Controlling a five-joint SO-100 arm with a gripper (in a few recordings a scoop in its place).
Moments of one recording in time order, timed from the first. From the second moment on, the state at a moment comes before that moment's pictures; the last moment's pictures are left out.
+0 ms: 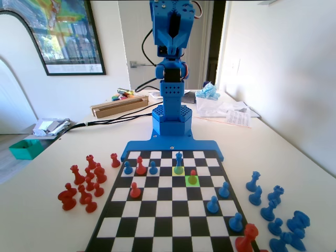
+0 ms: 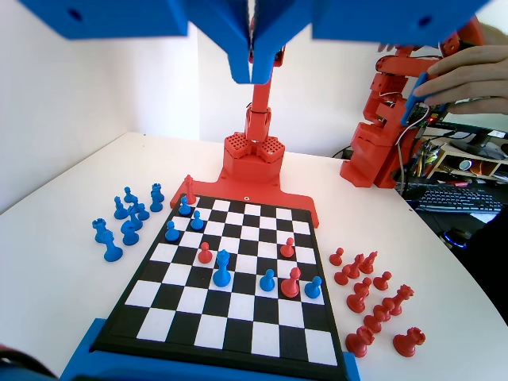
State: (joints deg) arm 2.0 174.9 125.8 91.1 -99.3
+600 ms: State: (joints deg) arm -1.3 170.8 121.4 93.1 -101.6
